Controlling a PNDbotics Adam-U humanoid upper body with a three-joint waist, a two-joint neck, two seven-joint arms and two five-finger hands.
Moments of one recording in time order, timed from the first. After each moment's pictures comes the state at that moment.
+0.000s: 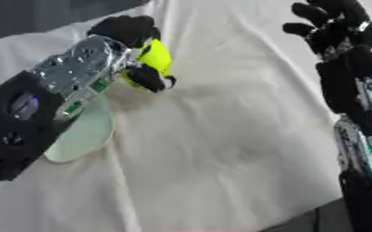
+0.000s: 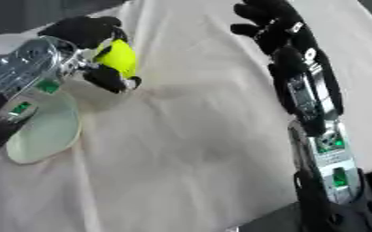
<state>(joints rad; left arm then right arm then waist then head) -0.98 0.65 -0.56 -1.63 -1.07 0.53 -0.73 -0.51 -0.12 0.05 -1.80 -0.11 -0.51 0.48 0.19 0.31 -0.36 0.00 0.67</state>
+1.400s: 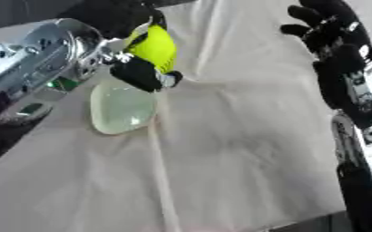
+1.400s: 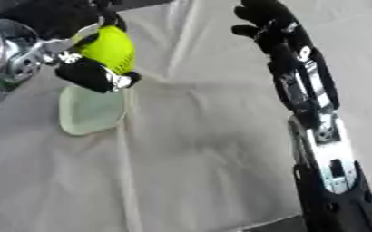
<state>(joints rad) -0.92 0.77 -0.58 -1.87 -0.94 0.54 -0.72 -0.48 -0.12 0.05 -1.76 -0.11 -0.53 0.50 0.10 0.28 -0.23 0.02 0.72</state>
